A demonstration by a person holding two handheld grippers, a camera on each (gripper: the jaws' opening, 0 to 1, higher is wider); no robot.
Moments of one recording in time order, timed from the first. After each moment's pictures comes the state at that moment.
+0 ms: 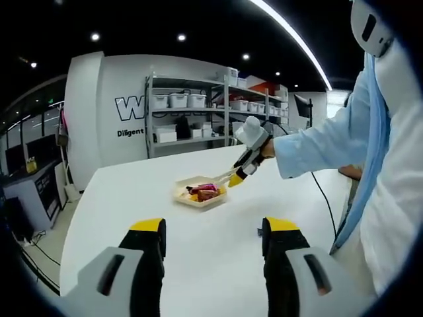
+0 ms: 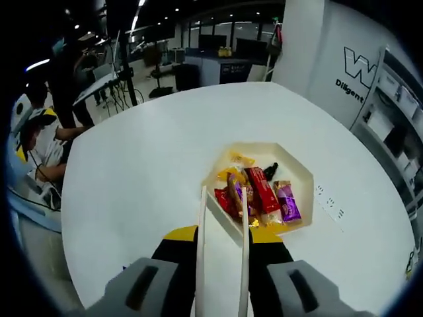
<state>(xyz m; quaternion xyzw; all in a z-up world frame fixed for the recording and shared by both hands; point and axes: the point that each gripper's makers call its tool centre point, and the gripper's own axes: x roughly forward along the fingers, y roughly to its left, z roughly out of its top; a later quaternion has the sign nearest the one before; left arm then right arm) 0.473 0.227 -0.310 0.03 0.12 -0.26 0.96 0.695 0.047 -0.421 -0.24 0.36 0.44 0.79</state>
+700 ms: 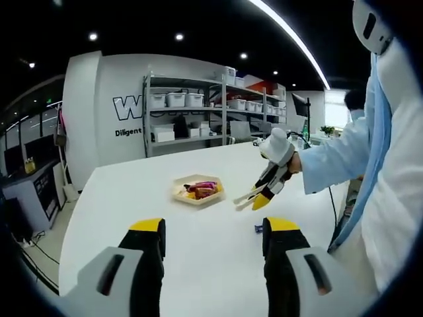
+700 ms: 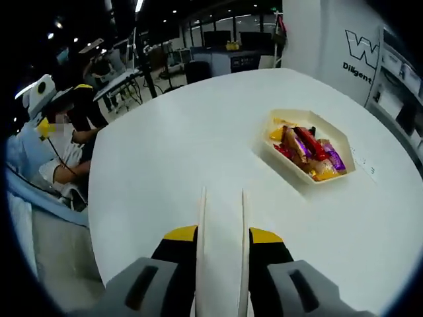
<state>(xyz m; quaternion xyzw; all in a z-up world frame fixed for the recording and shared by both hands) 0.467 0.225 -0.314 0.03 0.12 -0.27 0.95 0.579 0.041 -0.454 -0.18 0.40 0.47 0.77</state>
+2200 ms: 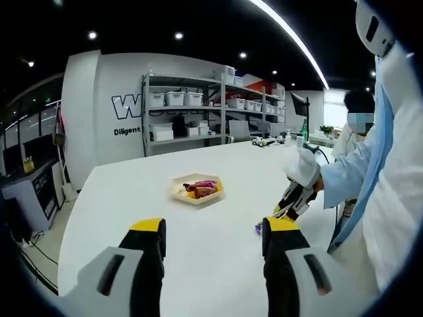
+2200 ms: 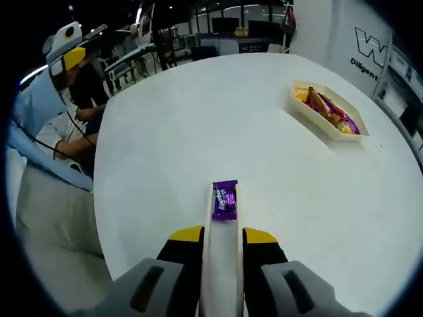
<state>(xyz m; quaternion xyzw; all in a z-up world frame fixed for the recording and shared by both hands) 0.469 0.224 -0.316 0.03 0.13 -0.28 0.95 0.515 0.015 -0.494 -0.22 0.42 0.46 0.75</state>
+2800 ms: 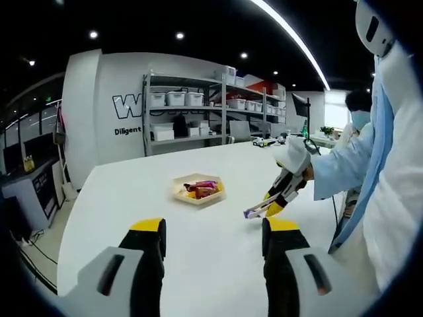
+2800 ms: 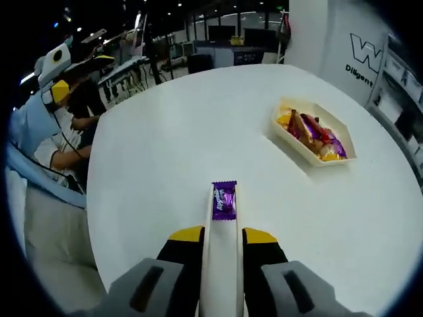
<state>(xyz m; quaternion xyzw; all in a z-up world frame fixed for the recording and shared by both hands) 0.473 0.224 -0.317 0.03 0.13 -0.27 0.95 0.580 0.026 -0.454 -0.22 0.39 0.46 0.77</state>
